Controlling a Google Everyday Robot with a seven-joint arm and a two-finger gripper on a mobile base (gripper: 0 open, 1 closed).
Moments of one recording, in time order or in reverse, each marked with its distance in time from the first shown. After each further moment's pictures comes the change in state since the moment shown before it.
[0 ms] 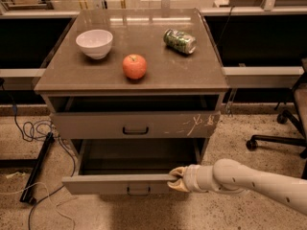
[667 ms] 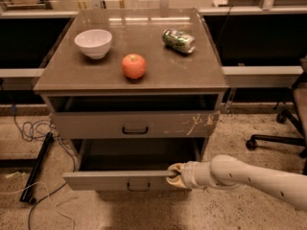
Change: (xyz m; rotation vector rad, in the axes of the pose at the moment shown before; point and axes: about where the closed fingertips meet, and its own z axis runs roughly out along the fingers) arm 0.000 -0.011 0.012 -0.009 0.002 -0.012
